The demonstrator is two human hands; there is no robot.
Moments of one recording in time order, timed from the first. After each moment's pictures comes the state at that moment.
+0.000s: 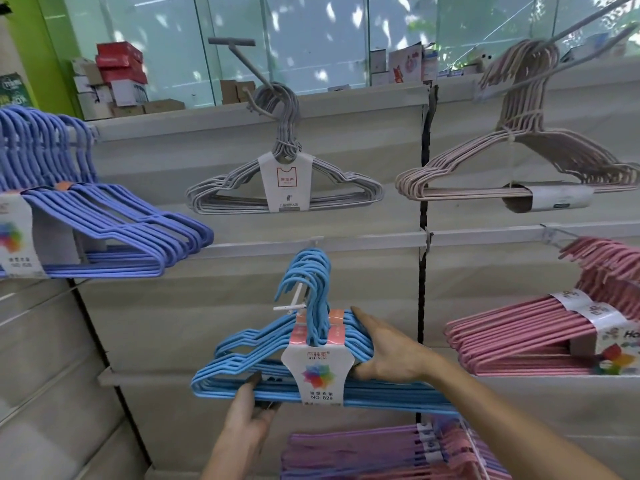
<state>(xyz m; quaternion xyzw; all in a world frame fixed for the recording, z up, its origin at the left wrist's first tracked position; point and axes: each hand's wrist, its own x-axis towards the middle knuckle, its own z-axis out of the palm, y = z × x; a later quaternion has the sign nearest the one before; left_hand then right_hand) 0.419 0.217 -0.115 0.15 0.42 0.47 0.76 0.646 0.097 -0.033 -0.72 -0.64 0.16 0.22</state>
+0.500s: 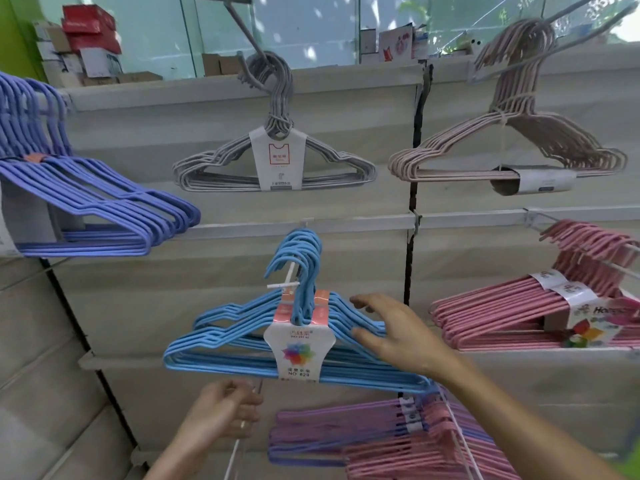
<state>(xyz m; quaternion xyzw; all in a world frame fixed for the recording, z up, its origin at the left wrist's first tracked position) 0.364 0.178 -0.097 0.57 0.50 0.29 0.58 0.642 0.060 -0.036 -0.70 -0.64 -0.01 0.31</state>
